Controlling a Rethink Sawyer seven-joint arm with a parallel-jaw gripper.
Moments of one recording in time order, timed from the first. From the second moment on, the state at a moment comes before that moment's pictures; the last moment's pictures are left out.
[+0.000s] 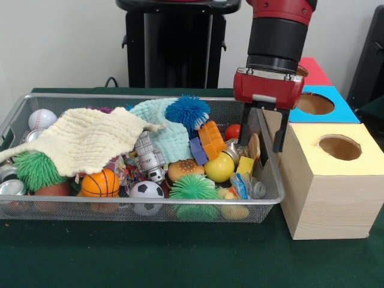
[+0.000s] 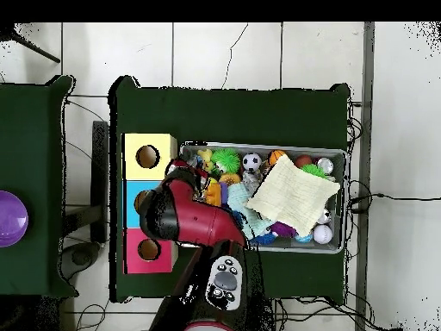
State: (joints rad) arm 0.08 -0.57 -0.18 1.78 0.25 -0.13 1.89
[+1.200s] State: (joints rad) arm 0.04 -0.49 -0.19 1.74 0.23 -0.29 1.89
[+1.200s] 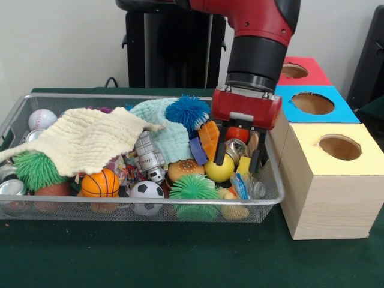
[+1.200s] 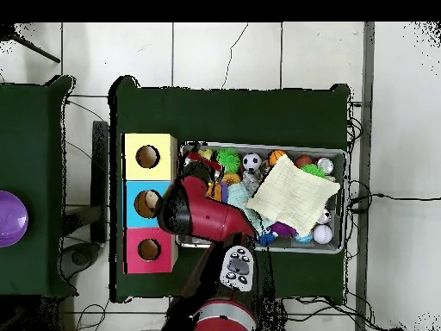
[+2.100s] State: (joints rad) arm -0.04 -0.43 -0.08 1.71 0.11 -0.29 1.89
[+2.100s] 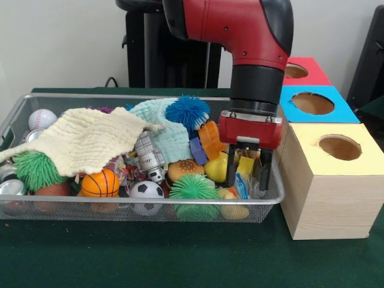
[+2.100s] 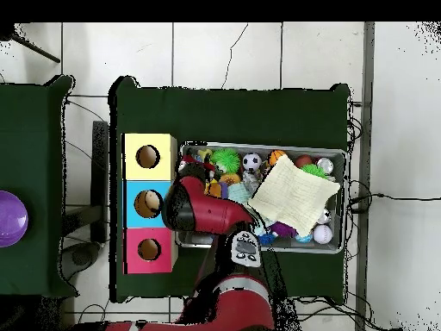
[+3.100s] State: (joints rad) arm -0.04 -0.43 -0.03 1.71 0.11 -0.29 1.89
